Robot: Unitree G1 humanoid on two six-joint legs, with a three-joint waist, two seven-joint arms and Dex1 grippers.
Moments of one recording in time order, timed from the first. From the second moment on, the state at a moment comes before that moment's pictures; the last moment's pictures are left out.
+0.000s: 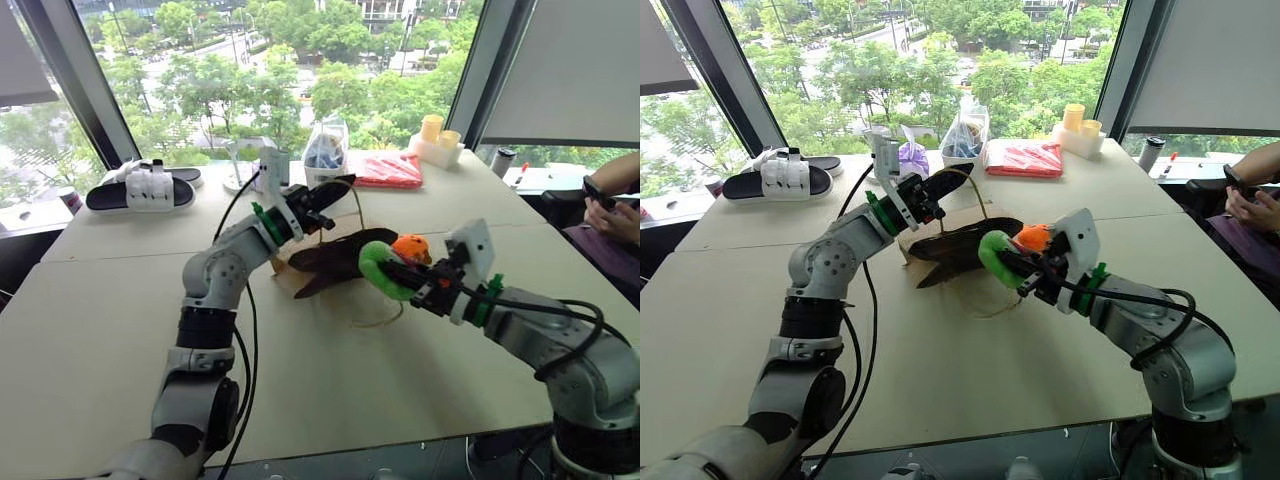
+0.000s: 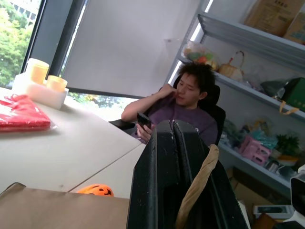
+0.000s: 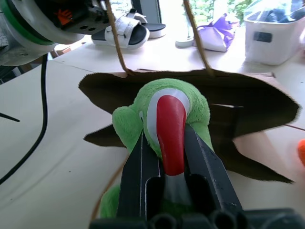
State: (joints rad) left arm -0.92 0.10 0.16 0.14 -0.73 0.68 -0.57; right arm -0.43 -0.49 -0.14 -0.57 0.64 1.02 0.47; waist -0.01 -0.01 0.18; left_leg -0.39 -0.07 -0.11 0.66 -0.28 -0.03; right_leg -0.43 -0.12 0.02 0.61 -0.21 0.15
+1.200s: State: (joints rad) left arm -0.88 0.11 0.19 0.09 -0.82 0.71 -0.47; right arm -0.50 -0.49 -0.27 -0.52 0.75 1.01 0.59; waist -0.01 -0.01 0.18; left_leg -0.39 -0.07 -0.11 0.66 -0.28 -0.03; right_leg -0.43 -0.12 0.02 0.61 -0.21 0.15
